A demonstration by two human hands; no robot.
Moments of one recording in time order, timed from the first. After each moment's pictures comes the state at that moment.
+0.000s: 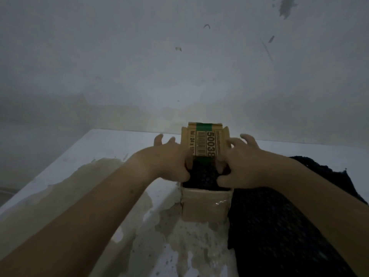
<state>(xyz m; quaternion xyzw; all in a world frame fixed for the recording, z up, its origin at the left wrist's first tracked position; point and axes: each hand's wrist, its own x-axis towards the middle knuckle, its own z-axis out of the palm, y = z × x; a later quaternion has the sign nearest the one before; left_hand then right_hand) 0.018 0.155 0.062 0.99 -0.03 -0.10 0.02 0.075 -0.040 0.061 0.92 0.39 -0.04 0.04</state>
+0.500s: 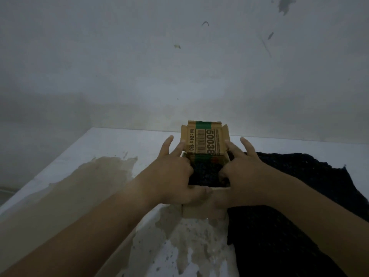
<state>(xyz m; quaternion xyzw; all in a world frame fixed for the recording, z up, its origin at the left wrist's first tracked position) -0.015 0.145 0.030 0.99 -0.12 0.02 -0.05 0.050 -0.049 0.039 0.92 0.39 -0.03 0.10</state>
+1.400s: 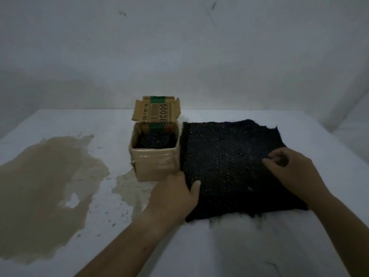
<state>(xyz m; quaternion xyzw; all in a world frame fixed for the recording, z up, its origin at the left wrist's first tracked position) -0.063 0.006 -0.074 0.97 0.05 0.05 0.22 0.019 -0.275 -0.037 0.95 0.04 0.11 -0.29</state>
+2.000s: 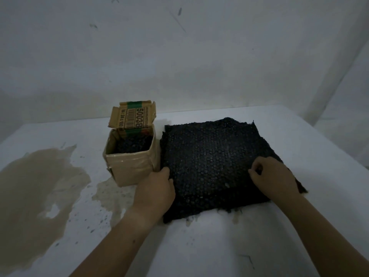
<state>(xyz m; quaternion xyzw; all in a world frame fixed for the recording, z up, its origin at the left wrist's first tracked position) -0.045 -0.010 -0.079 0.99 0.05 0.10 0.13 0.019 -0.302 -0.082 0.97 0.01 0.11 -0.20</state>
